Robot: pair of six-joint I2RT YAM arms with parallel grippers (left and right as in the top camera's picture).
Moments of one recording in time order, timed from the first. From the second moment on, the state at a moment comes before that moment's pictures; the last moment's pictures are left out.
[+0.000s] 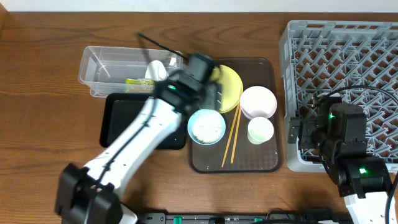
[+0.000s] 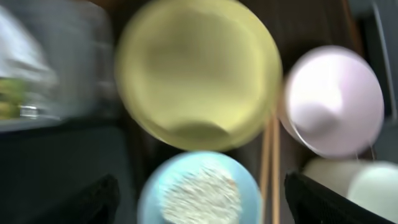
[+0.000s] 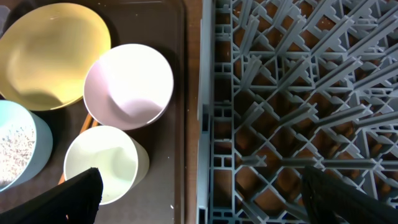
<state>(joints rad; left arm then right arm) -0.61 1.64 1.34 -0.76 -0.06 -0.44 0.10 0.88 0.84 -0.80 0.03 0.11</state>
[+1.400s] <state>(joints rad) -0.87 1.96 1.34 -0.78 -0.07 -0.44 0.10 0.88 0.84 -0.80 0.03 0.11</state>
